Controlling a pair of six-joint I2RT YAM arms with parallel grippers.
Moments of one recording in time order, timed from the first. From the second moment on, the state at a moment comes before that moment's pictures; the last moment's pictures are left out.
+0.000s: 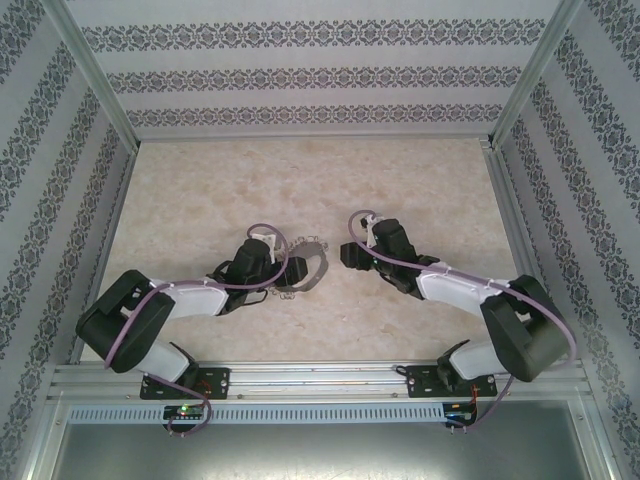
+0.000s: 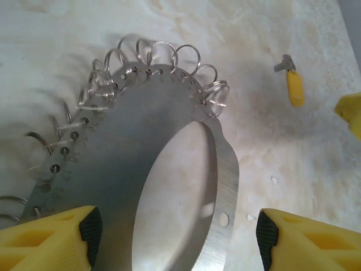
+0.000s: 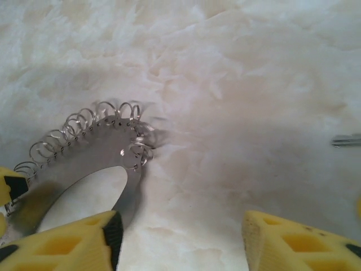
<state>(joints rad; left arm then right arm) -0.59 1.49 0.48 0.39 0.16 -0.71 0.54 1.39 0.60 0.11 -0.09 0.42</state>
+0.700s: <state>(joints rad) -0.52 1.70 0.69 0.35 0.13 -0.54 0.51 1.20 0.60 0.05 -0.07 0.33</state>
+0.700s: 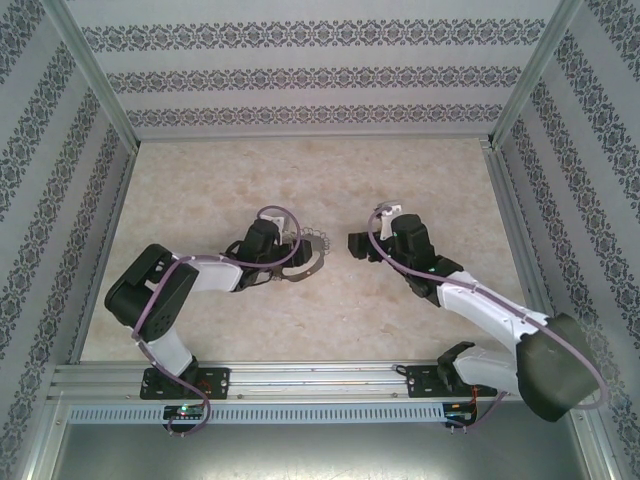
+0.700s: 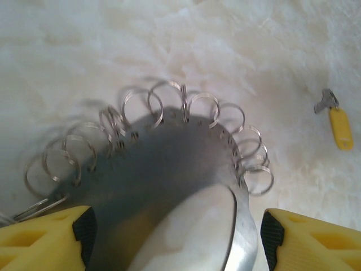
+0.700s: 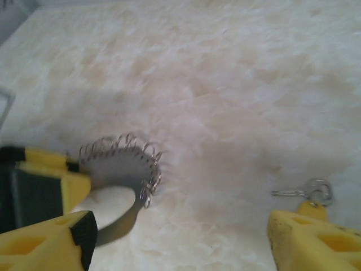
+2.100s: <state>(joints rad) -0.50 1.29 0.67 0.30 0.24 -0.58 0.54 1.82 0.71 0.43 -0.35 0.65</state>
